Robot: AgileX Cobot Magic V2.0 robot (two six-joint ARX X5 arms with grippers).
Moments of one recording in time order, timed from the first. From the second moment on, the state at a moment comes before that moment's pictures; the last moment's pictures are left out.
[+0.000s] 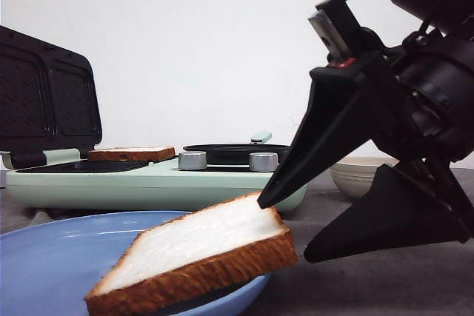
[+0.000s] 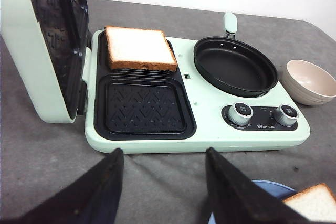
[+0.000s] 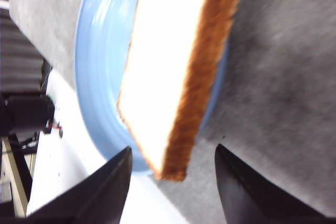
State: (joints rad) left arm 0.01 0.40 0.56 -0.51 0.37 -0.09; right arm 0.71 1.24 0.43 0.01 -0.63 0.72
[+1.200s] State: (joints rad) left arm 0.01 0.40 0.56 -0.51 0.37 -0.09; right arm 0.76 1.34 0.43 0.12 -0.60 0.76
